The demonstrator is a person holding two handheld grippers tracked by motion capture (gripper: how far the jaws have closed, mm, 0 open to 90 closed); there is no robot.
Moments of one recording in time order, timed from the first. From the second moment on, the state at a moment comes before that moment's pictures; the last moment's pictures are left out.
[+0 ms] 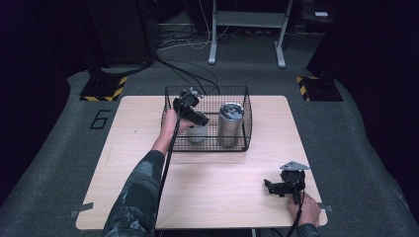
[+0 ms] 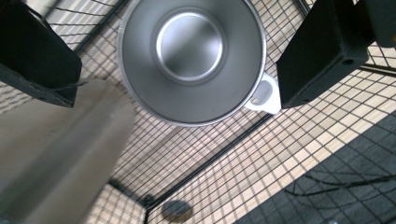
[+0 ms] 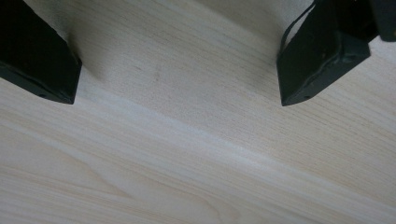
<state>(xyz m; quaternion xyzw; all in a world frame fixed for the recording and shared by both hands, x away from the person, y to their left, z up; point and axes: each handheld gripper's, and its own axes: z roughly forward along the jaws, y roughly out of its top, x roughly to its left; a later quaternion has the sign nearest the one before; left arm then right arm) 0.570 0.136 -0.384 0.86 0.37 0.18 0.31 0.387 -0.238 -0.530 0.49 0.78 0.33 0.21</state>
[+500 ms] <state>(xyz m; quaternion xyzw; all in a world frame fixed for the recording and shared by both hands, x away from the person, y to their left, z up) 0.524 0.156 -0.355 0.85 0.35 0.20 0.34 0.387 -0.237 -0.530 0.49 0.78 0.33 0.21</state>
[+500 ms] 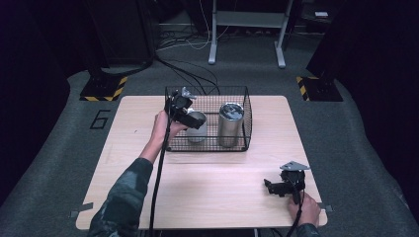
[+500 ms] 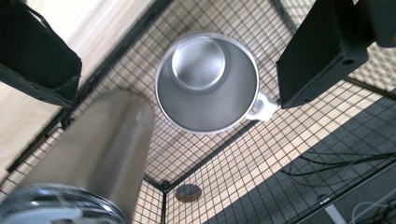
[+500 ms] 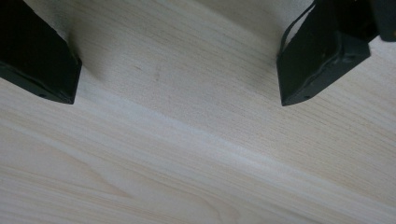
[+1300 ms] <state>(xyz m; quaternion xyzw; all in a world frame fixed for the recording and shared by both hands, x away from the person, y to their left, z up) 0.400 0.210 -0.381 0.84 0.32 0.24 0.36 0.387 -0.237 -0.530 0.49 0.78 0.33 0.21</state>
